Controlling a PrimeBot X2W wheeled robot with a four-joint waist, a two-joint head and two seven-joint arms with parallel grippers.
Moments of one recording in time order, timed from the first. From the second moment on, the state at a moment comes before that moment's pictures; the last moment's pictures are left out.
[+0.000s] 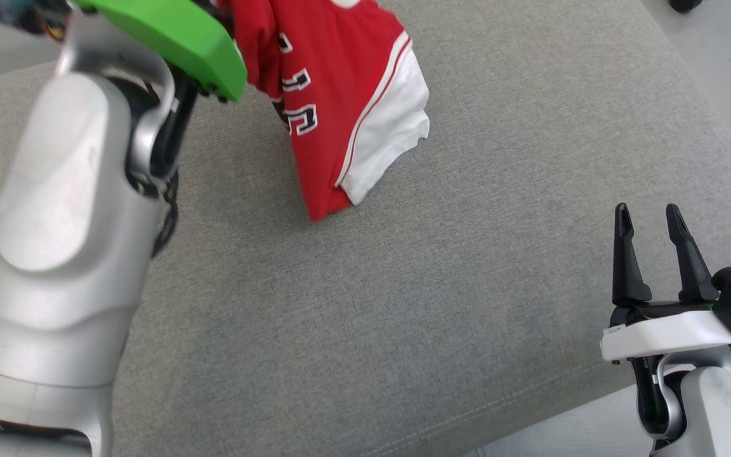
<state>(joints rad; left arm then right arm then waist) -1.01 0.20 -0.38 0.31 -0.46 -0.09 0.08 -0.14 -0.05 -0.10 0.12 0.22 0.13 -0.26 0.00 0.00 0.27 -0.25</state>
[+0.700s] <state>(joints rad) -0.53 0.08 -0.60 0.46 -0.49 -0.10 -0.06 -0.12 -0.05 -0.04 0.12 0.19 0.13 -0.26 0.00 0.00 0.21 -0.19</state>
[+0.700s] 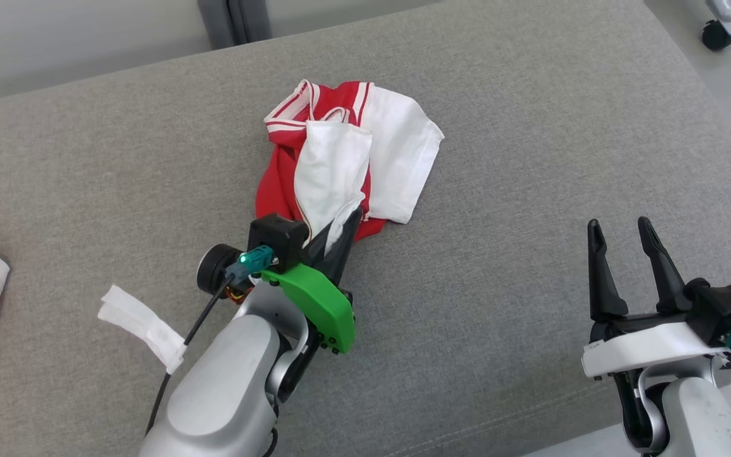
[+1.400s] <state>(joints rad) -0.50 0.18 -0.50 0.34 -0.44 0.01 -0.24 -0.07 -0.05 -0.03 0.12 0.15 0.13 -0.26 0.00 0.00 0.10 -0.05</state>
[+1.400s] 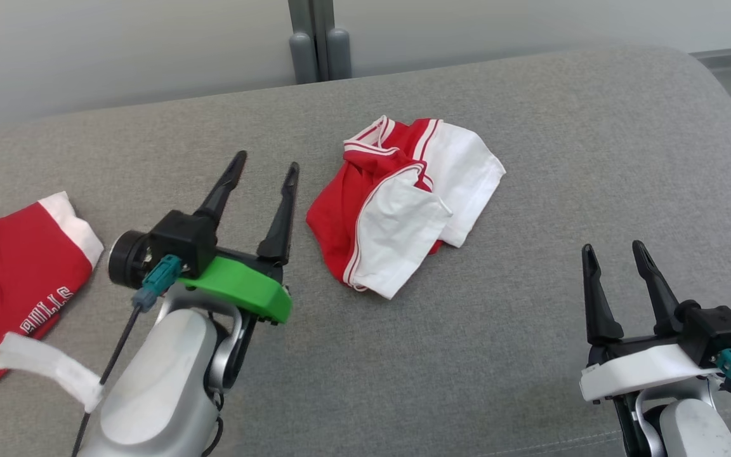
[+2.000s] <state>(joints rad) -0.15 0.28 -0.26 0.10 -0.42 0.11 -0.26 -0.03 -0.05 -0.01 0.11 0.15 0.13 -0.26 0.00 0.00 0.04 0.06</state>
